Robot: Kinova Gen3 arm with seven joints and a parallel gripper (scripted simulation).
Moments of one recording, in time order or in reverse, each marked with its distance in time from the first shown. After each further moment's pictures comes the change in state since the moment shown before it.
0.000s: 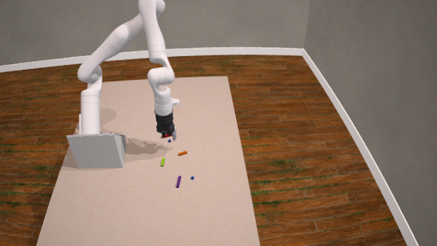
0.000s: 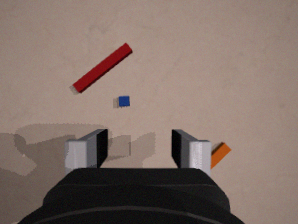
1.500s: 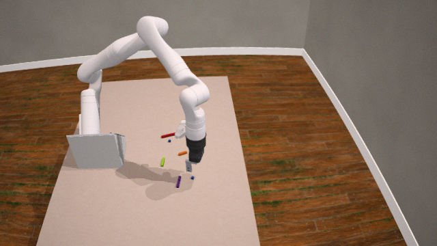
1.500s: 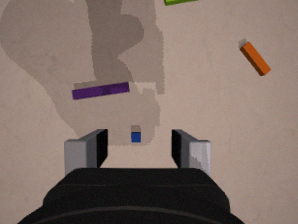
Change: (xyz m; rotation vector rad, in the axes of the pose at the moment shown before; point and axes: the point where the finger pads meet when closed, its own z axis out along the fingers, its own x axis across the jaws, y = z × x) arm 0.164 0.146 -0.019 -0.049 -0.011 -1.624
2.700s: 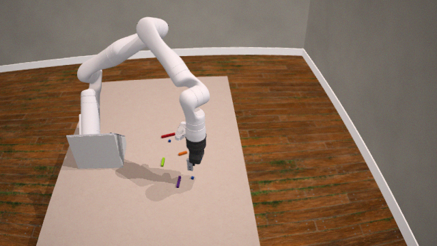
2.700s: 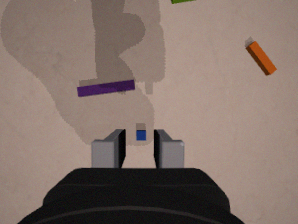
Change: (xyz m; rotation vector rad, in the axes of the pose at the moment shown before) arm -0.006 0.002 0.001 -0.001 0.001 -0.011
